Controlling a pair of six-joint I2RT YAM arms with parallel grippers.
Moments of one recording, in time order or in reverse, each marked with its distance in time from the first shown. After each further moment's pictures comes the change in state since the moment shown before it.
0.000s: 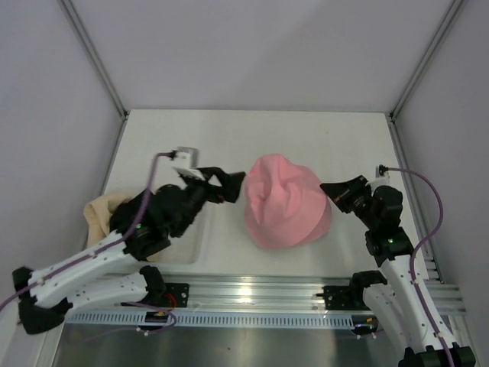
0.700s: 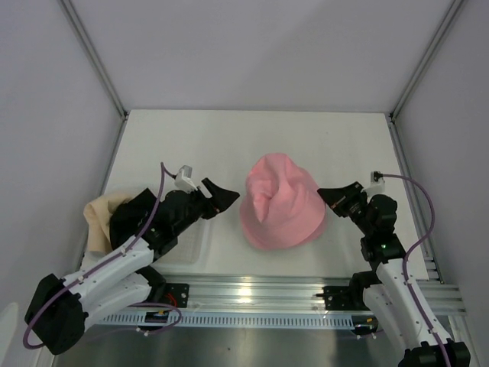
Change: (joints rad) left arm 0.454 -0.043 -0.461 0.203 0.526 -0.576; right arm -0.002 -0.013 -0.143 0.188 -0.020 -0.053
